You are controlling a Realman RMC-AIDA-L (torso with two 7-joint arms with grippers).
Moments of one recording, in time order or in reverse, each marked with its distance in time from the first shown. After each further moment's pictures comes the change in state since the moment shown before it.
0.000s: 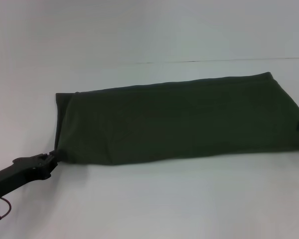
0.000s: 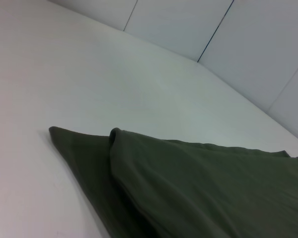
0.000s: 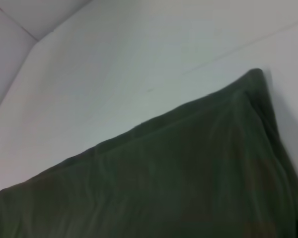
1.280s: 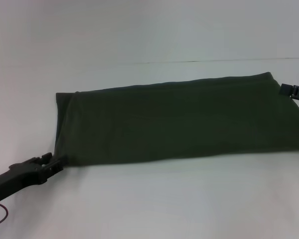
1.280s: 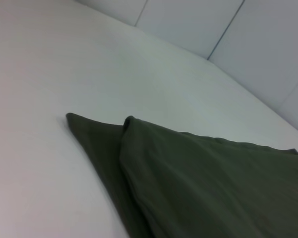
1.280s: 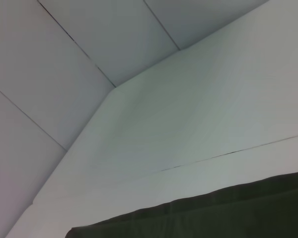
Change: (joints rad) left arm 0.010 0.014 -0.004 -0.037 -0.008 -0.013 0.005; right arm 0.043 0.033 0.008 0.005 0.191 -0.047 -0.166
